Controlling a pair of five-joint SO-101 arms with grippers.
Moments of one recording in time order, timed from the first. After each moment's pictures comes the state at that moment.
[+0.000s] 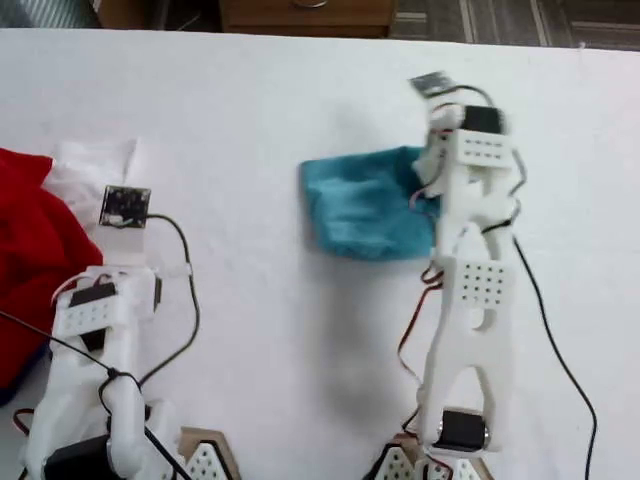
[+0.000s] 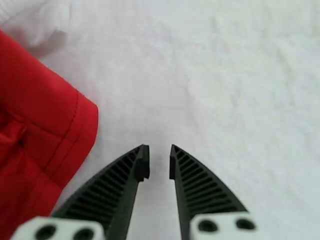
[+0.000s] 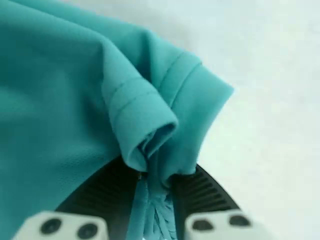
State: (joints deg) left arm -25.0 -28.5 68.3 32.0 -17.7; right arm 5.6 65.9 -77.5 97.8 29.1
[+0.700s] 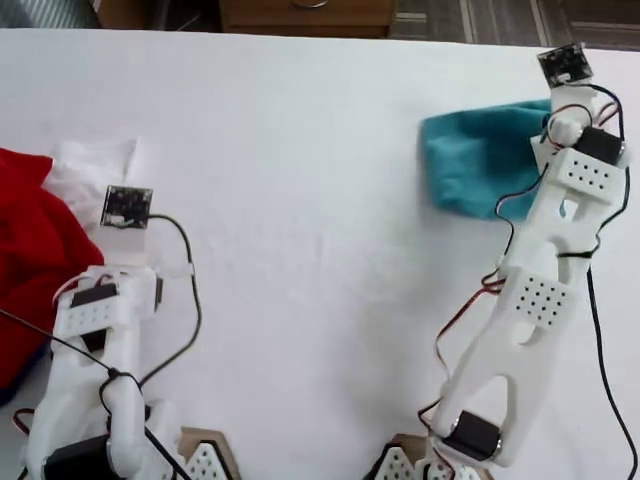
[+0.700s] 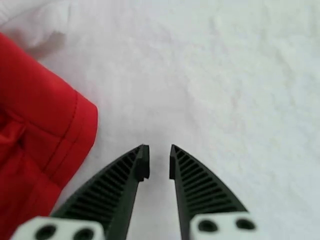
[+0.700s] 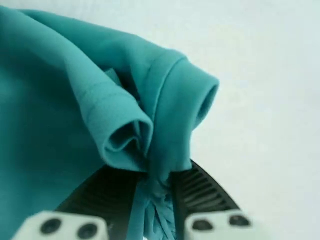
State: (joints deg) left arm -25.0 -28.5 68.5 31.6 -17.7; right arm 22.9 65.9 -80.7 73.4 40.8
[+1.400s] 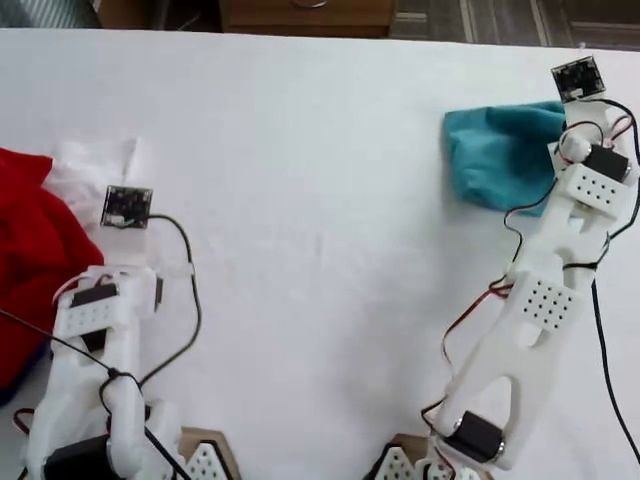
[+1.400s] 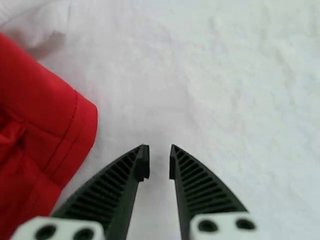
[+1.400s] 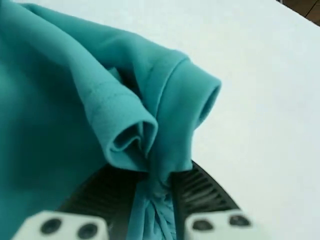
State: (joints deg) left arm -25.0 -28.5 68.5 31.6 -17.7; right arm 26.5 71.3 -80.8 61.3 43.9
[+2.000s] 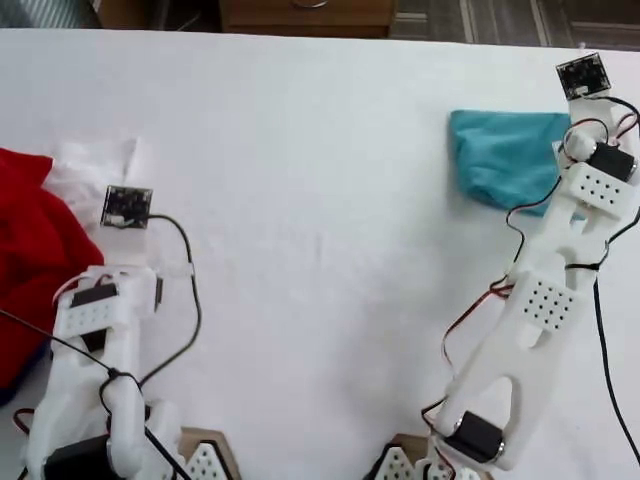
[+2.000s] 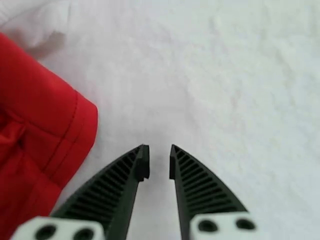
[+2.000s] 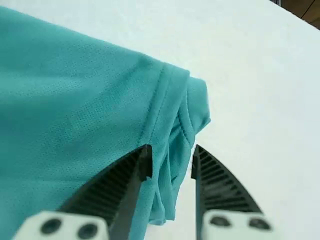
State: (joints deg) left arm -25.0 -28.5 68.5 31.6 -17.7; right arm 26.4 71.3 -84.7 65.2 43.9
